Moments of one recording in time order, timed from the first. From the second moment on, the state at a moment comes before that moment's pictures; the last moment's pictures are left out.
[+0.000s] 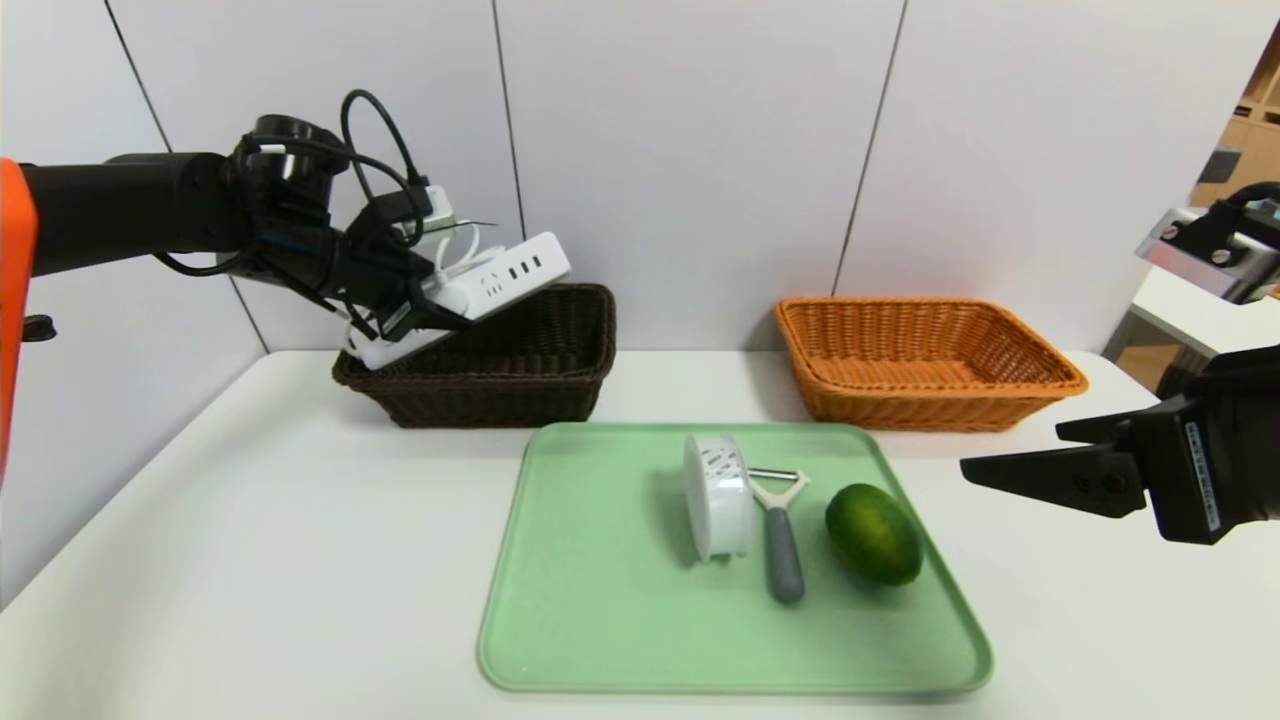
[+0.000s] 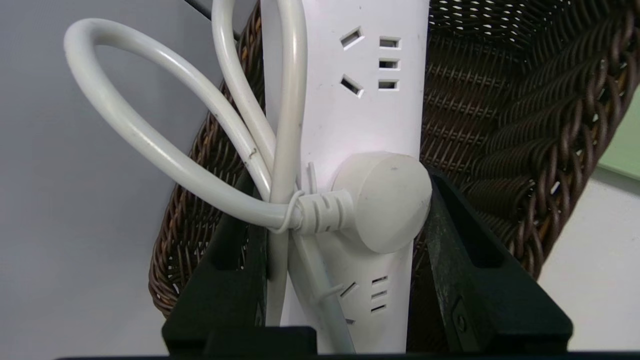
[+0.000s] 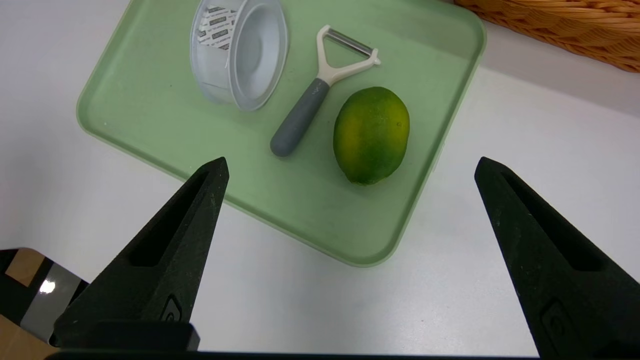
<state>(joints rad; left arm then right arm) -0.06 2.11 -1.95 0.47 -0.51 0.97 0.44 1.26 -1.09 0.48 0.07 0.08</state>
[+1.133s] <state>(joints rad) -0.11 2.09 -1.95 0.35 -0.51 0.70 0.44 1.26 -1.10 0.48 0.07 0.08</state>
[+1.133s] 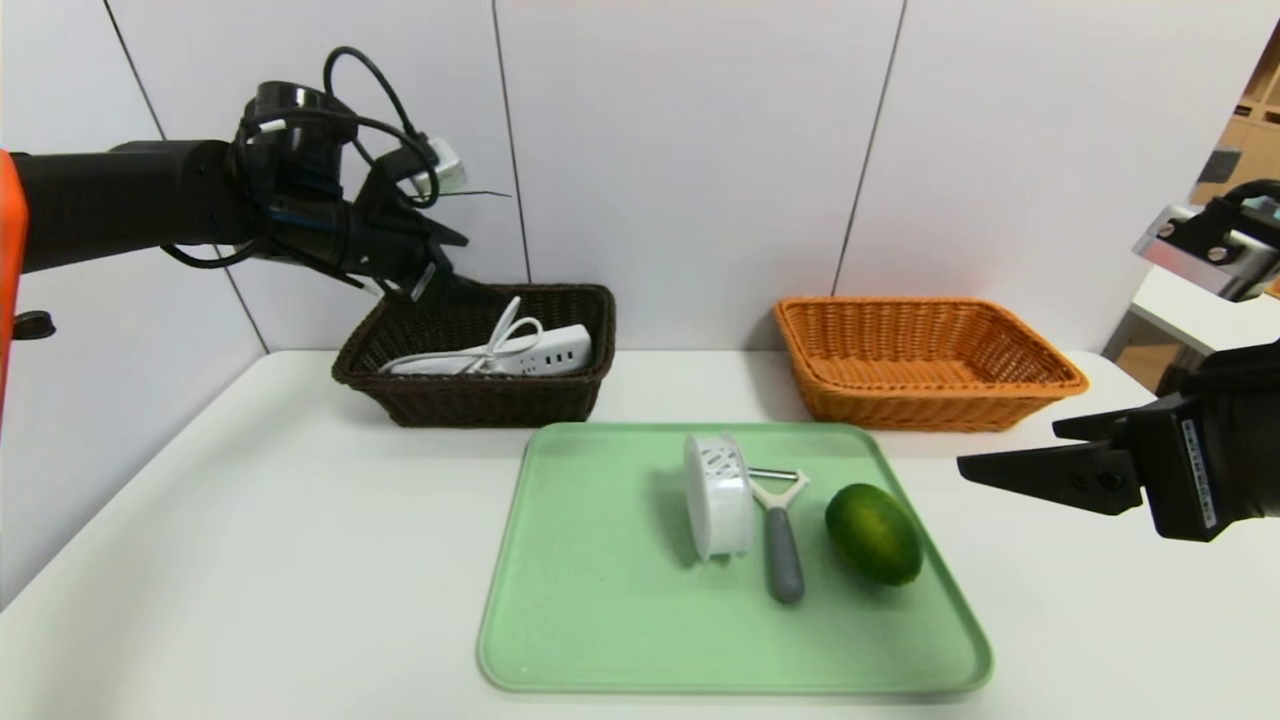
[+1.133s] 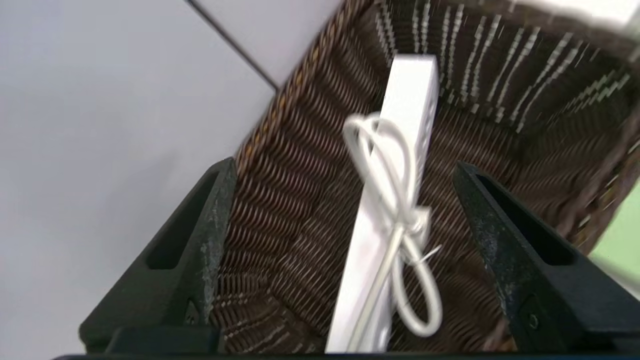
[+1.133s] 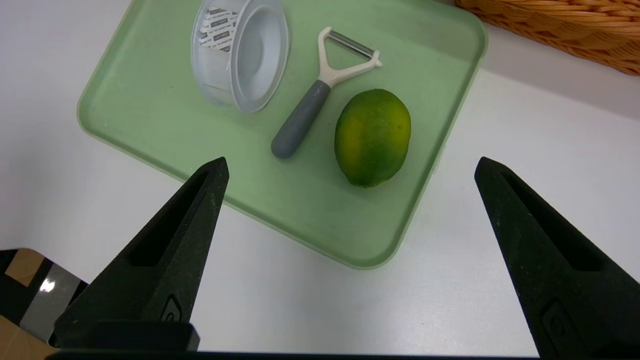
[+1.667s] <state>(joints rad) -0.31 1.96 -1.93 0.46 -0.33 0.22 0.44 1.25 -1.09 0.46 0.07 0.08</state>
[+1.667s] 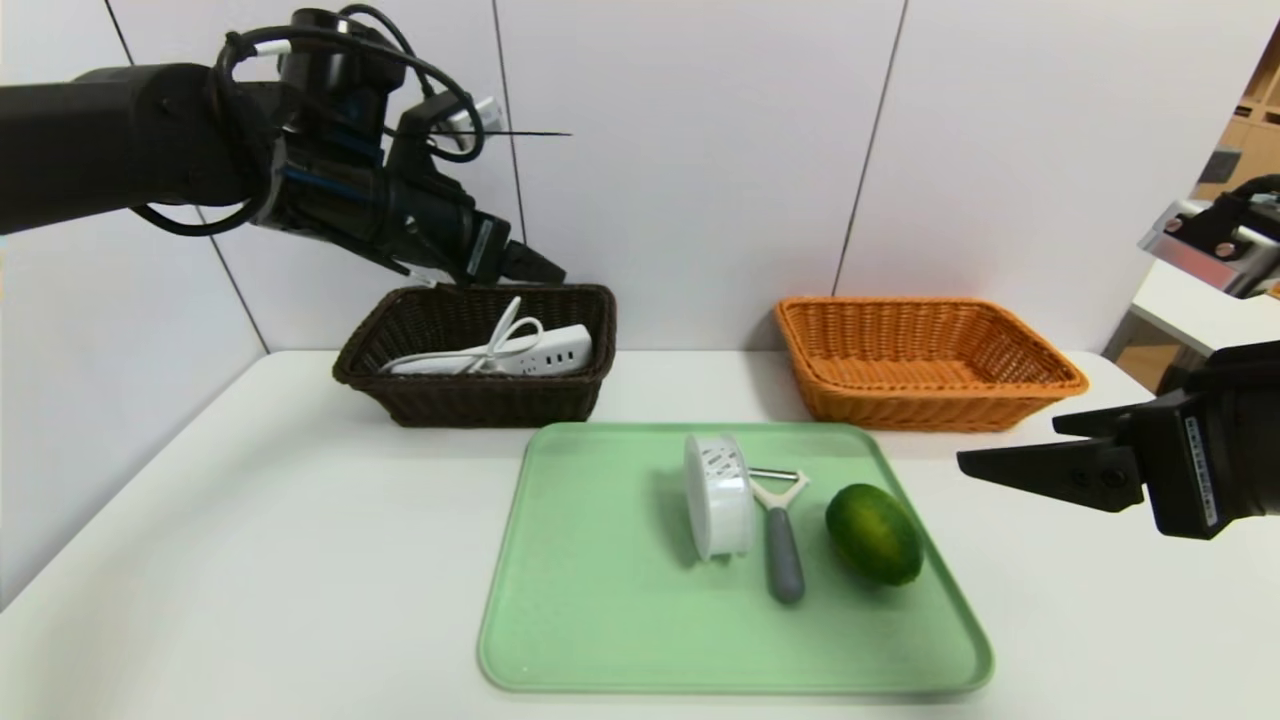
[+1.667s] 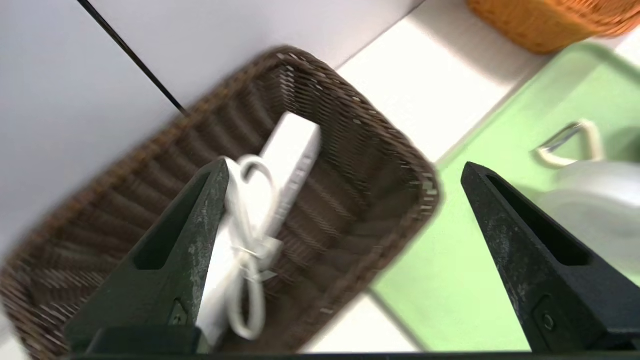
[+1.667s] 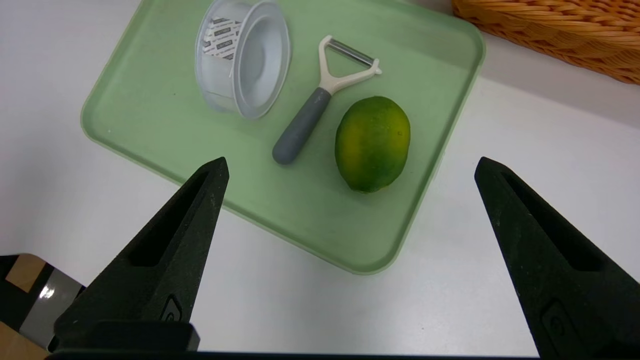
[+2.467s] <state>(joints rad) -0.73 1.82 -1.77 0.63 0.14 -0.30 0.42 1.24 -1.08 0.46 0.07 0.08</state>
